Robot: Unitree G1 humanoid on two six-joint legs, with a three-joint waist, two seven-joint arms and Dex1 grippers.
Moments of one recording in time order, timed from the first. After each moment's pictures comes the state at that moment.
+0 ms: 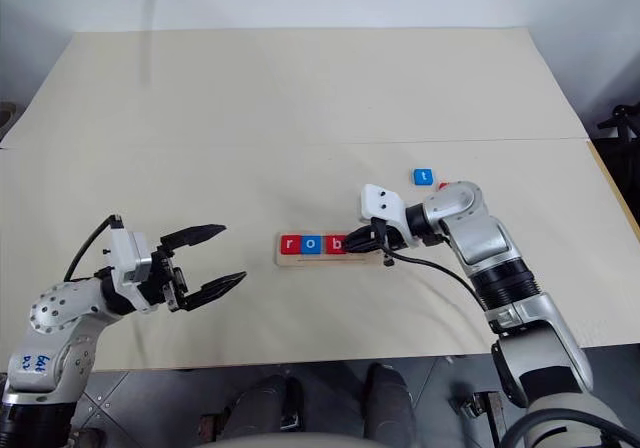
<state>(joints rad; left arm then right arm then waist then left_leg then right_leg) 0.03 0.60 0.21 -0.27 -0.50 0.11 -0.95 -0.74 -0.58 0.31 0.28 0.10 0.26 1.39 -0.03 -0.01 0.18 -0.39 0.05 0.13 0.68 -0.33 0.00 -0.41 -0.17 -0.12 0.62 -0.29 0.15</state>
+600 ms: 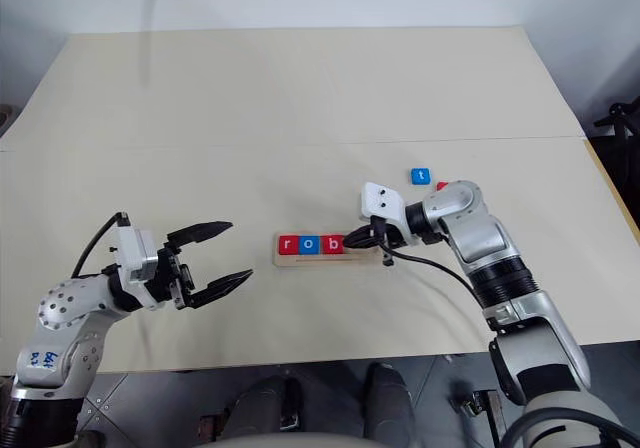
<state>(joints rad) 0.00 0.59 0.18 -0.26 -0.50 0.09 -0.94 -0.75 -0.54 0.31 0.32 0.08 0.24 1.36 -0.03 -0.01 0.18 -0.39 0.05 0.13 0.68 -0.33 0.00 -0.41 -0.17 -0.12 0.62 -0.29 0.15</state>
